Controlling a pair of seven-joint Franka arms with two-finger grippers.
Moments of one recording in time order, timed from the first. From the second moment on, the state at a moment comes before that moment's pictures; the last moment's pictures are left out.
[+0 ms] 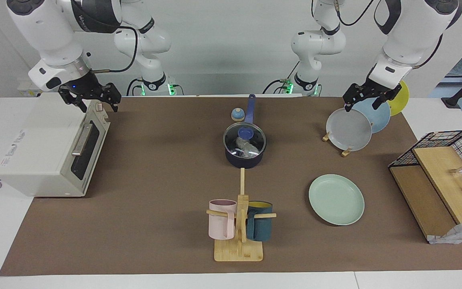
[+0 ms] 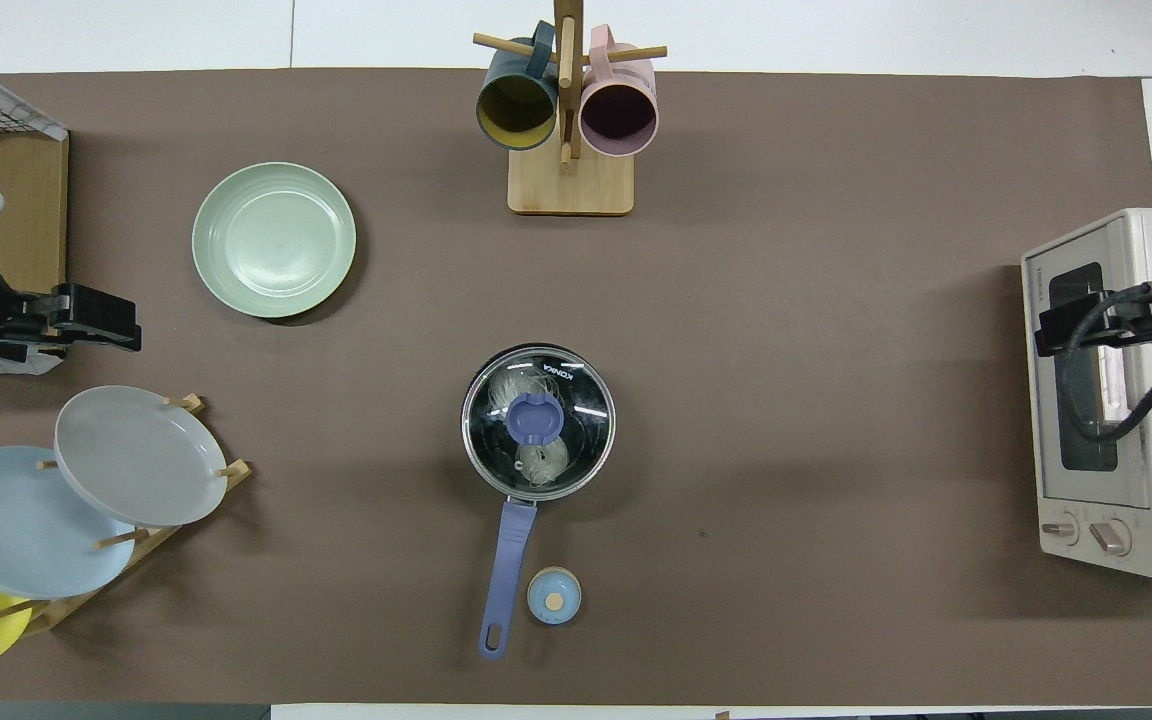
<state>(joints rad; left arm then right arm) -0.07 -0.07 -0.05 -1.68 -0.01 1.57 -0.13 0.04 -0.04 -0.06 -1.67 -0.02 1.54 -0.03</state>
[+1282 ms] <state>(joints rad) -0.07 -0.07 -0.05 -1.68 -0.01 1.57 -0.13 0.05 0.00 0.20 -1.62 0.04 1.56 0.17</state>
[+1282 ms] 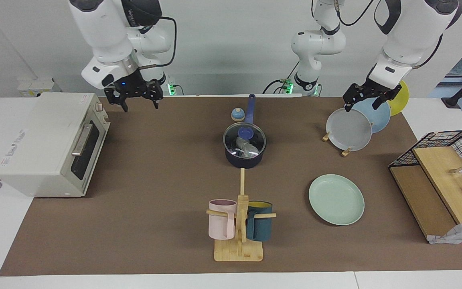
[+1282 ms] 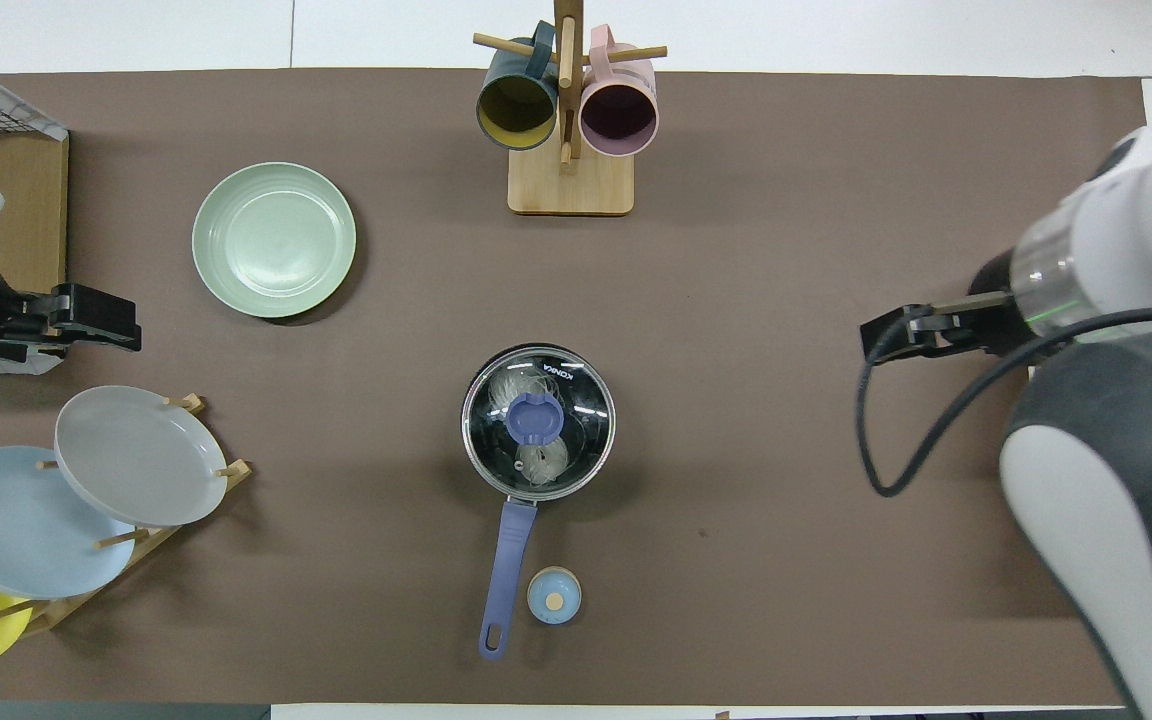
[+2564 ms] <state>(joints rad) -0.07 -0.07 -0.05 -1.68 -0.01 1.57 -0.13 0.41 0.43 0.36 -1.47 -0.14 1.83 0.72</state>
